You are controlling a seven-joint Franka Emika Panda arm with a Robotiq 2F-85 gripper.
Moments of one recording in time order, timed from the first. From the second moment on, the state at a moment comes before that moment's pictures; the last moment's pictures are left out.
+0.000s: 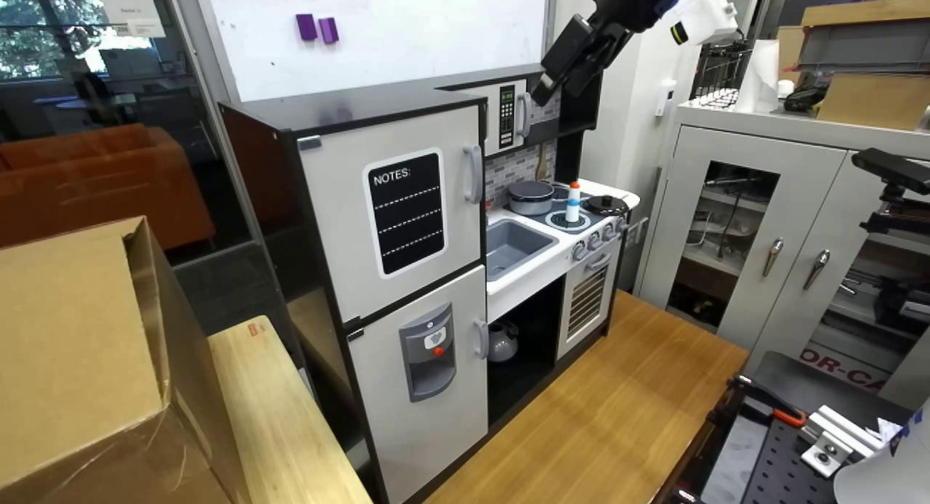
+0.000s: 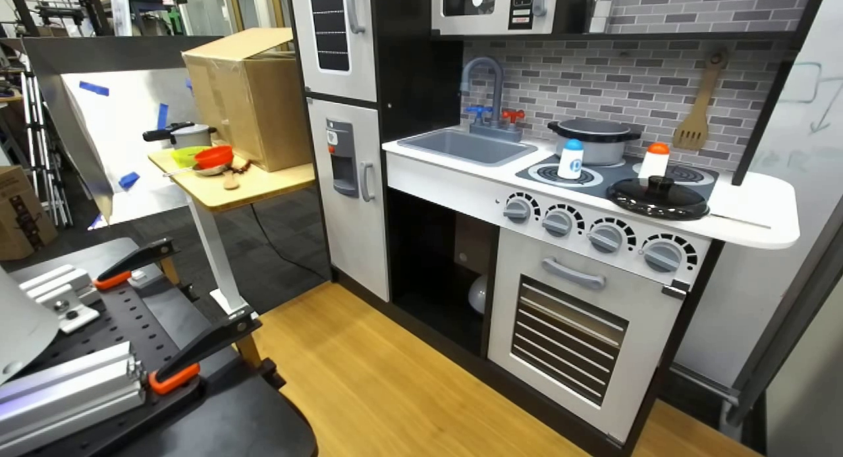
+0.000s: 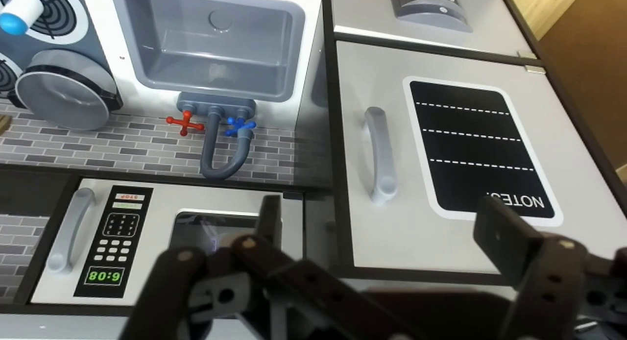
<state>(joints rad) 0.10 -0.61 0.02 -2.47 0.03 2.49 -0.04</state>
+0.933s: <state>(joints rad) 0.14 -0.53 0.06 -2.49 0.03 2.49 -0.01</state>
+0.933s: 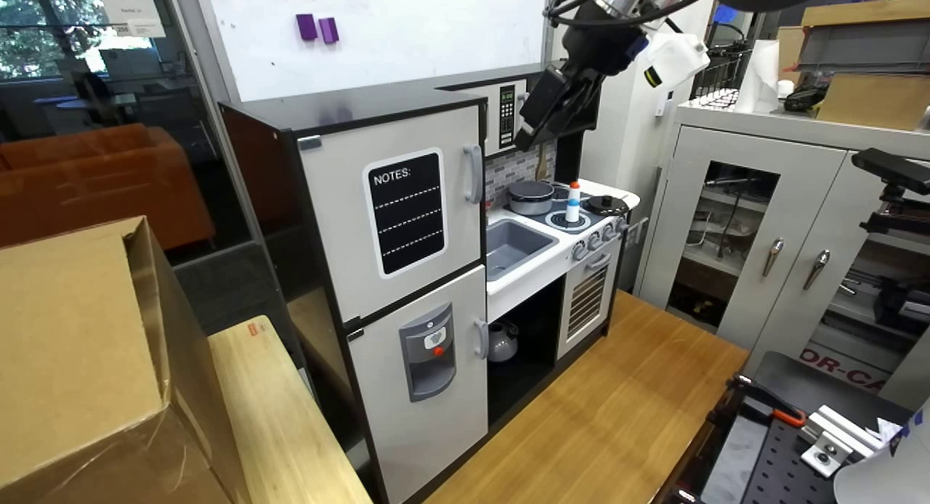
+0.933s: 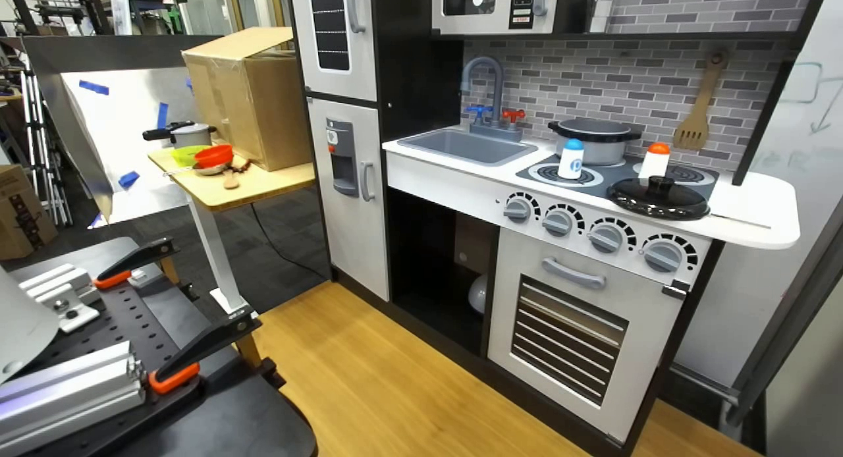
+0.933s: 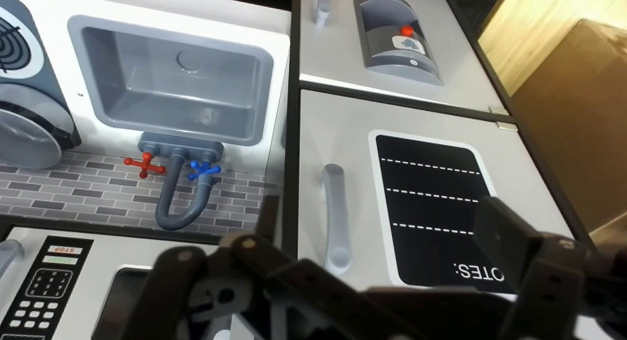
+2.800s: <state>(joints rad) 0.08 -0.26 0.14 -2.32 -0.13 2.53 0.17</state>
